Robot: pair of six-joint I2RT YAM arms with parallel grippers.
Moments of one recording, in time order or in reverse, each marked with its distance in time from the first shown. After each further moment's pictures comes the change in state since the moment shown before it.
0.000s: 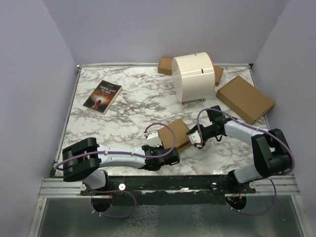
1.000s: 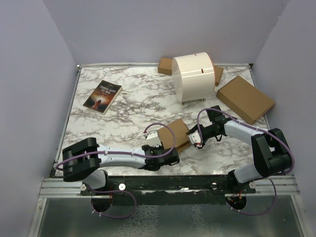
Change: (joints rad) left arm 0.000 0.000 0.000 -0.017 0.000 -0.001; right arm 0.000 0.004 0.002 0.000 -0.005 0.000
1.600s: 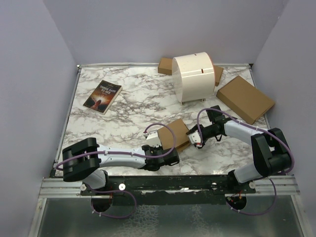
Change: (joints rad) left arm -0.002 0.000 0.001 -0.015 0.000 0.012; right arm 0.000 0.003 0.000 0.000 -0.005 0.000
